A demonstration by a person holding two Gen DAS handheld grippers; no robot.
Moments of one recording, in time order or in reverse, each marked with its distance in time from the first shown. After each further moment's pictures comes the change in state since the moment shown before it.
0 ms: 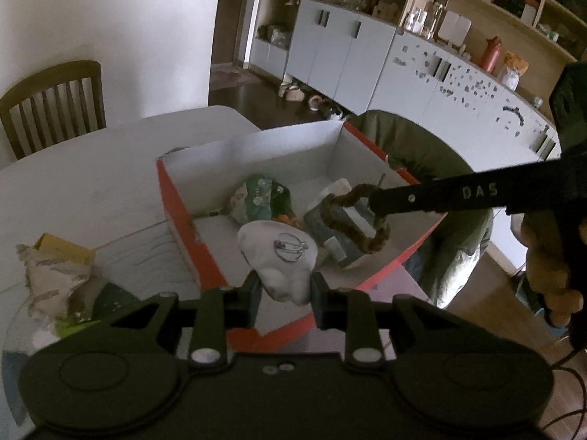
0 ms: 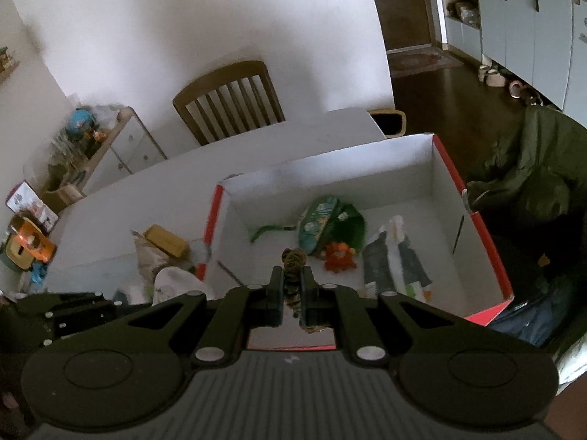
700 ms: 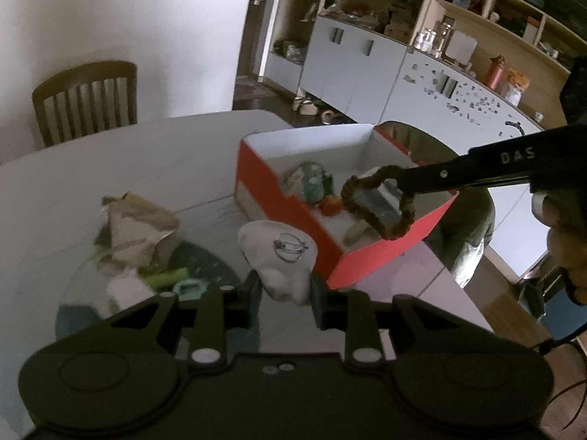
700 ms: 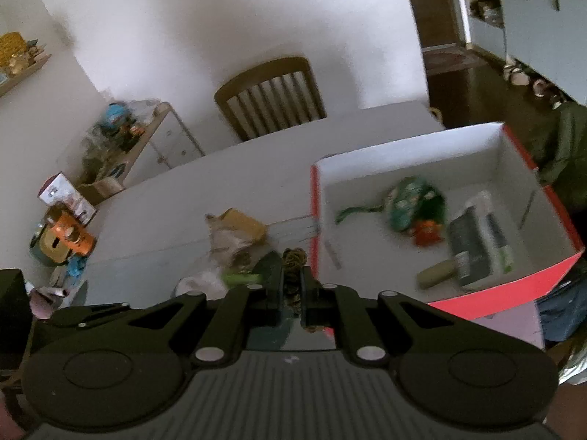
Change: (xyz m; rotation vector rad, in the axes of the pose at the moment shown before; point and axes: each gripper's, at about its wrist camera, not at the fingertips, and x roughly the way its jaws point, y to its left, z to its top) left arm -0.076 0.053 -0.050 -0.024 -0.066 0.005; right arm -0.020 0.095 -0.027 0.007 -0.015 0.068
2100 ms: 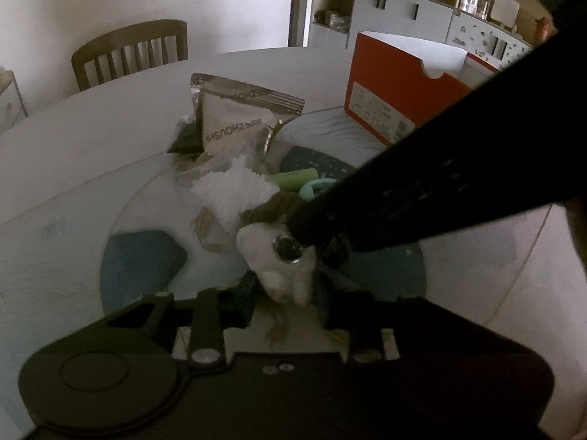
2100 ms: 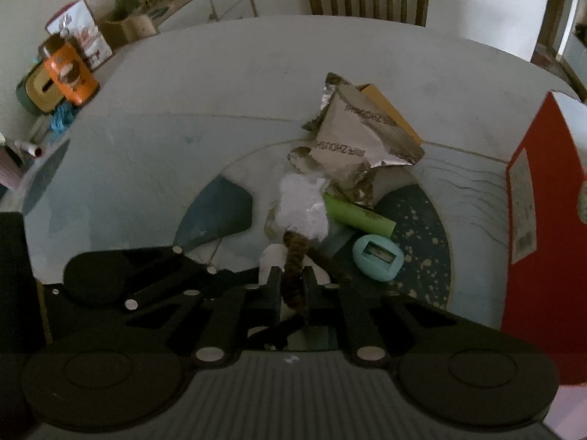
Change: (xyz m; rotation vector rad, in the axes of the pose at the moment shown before) left arm 0.065 0.100 -0.087 0.006 0.080 0.163; right arm 0.193 0.144 -0.055 -0.344 0.322 0.011
